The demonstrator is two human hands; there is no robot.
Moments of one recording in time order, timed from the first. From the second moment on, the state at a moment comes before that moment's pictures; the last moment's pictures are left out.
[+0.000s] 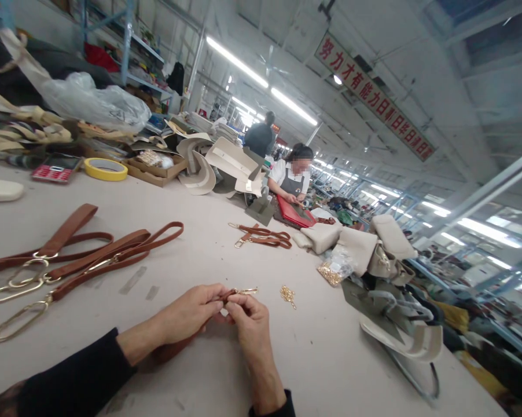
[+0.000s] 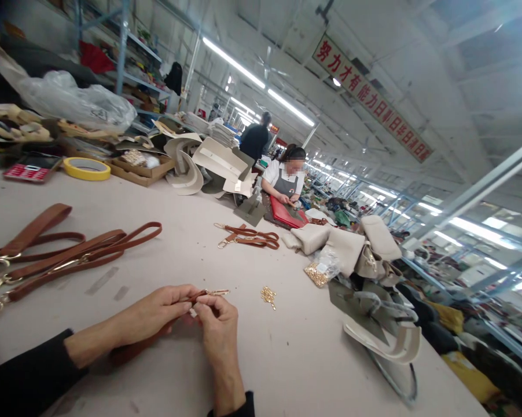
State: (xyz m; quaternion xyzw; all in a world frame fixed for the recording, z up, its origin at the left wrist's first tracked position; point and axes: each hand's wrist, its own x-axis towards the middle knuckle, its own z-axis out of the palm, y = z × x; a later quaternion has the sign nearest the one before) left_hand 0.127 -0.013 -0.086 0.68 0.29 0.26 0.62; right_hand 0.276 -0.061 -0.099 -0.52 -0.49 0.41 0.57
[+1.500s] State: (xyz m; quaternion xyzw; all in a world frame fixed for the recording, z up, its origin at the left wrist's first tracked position) left_hand 0.136 -0.016 -0.085 0.54 0.36 0.31 0.69; right_hand 0.429 -0.073 -0.115 -0.84 -0.48 -0.10 0.23
